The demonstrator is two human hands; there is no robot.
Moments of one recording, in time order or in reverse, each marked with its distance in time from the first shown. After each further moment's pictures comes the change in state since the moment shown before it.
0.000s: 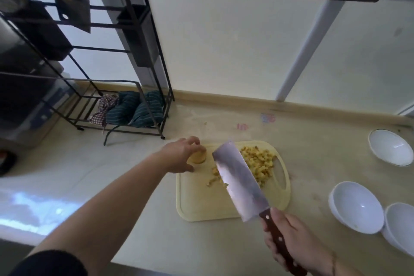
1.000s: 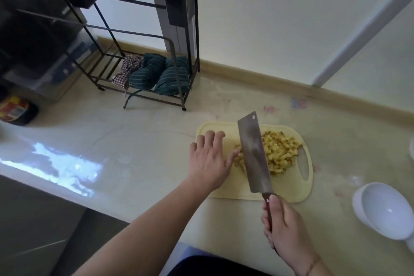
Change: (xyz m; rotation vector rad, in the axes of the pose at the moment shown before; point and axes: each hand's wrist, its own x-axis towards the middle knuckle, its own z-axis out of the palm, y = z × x) left_hand -0.042 0.083 0.067 -0.270 0.434 -0.445; right_hand 0.021 0.013 0.061 -0.067 0.246 -0.220
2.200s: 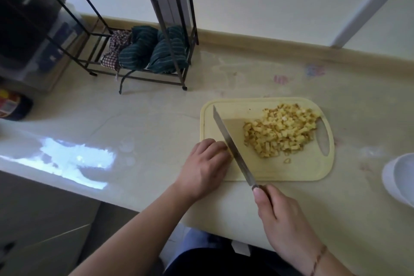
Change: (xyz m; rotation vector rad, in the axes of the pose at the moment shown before) left_hand -0.039 -0.066 0.038 -0.206 0.262 0.606; right_hand -0.011 -0.001 0.026 -0.427 -0.081 -0.223
